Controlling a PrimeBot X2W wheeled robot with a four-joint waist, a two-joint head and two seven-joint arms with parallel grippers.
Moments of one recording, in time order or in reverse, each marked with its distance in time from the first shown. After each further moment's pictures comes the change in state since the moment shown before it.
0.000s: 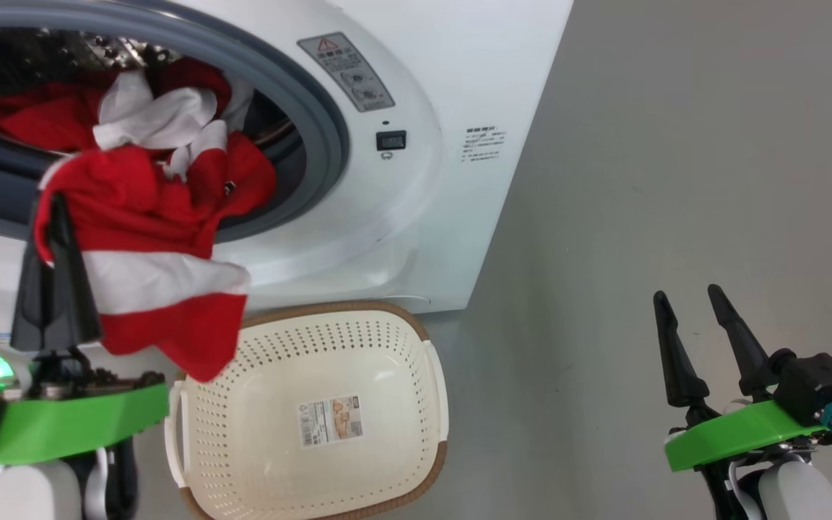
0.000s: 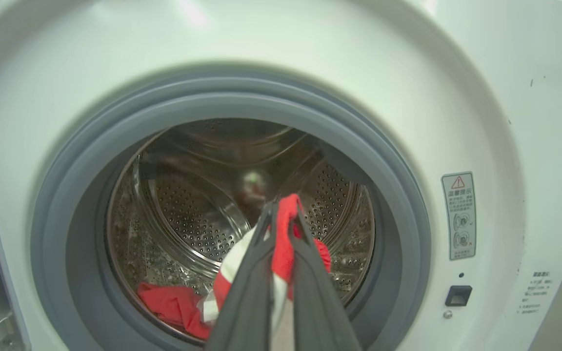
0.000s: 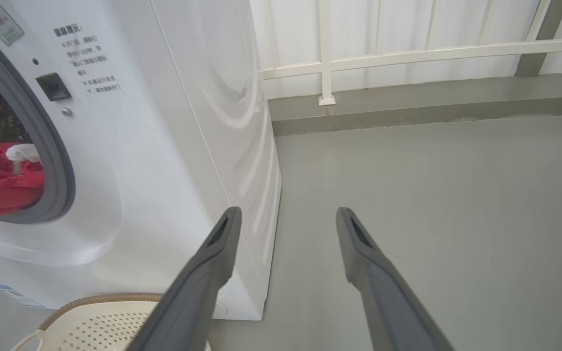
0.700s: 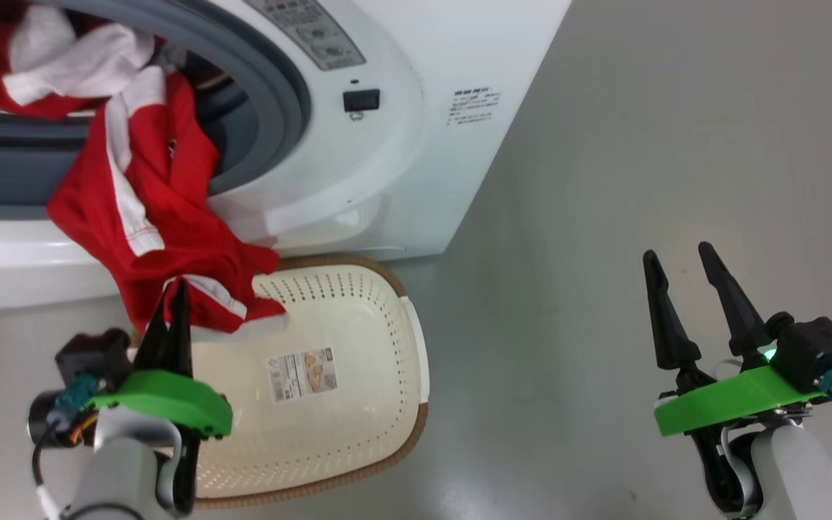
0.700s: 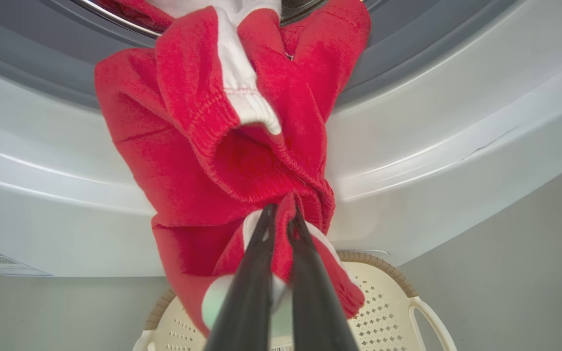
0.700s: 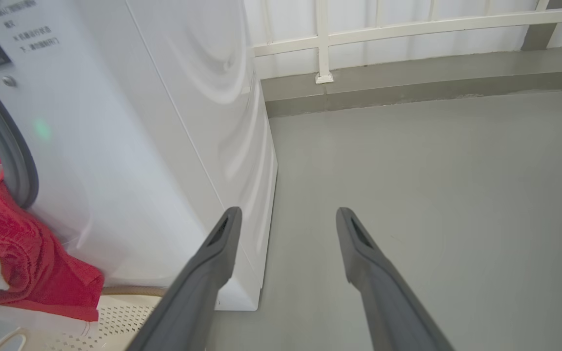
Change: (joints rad) left arm -0.127 0.001 -0.097 0.667 -0.013 -0.020 0.000; right arm -0.074 0.000 0.030 -0.018 0.022 0.000 0.000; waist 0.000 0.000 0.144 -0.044
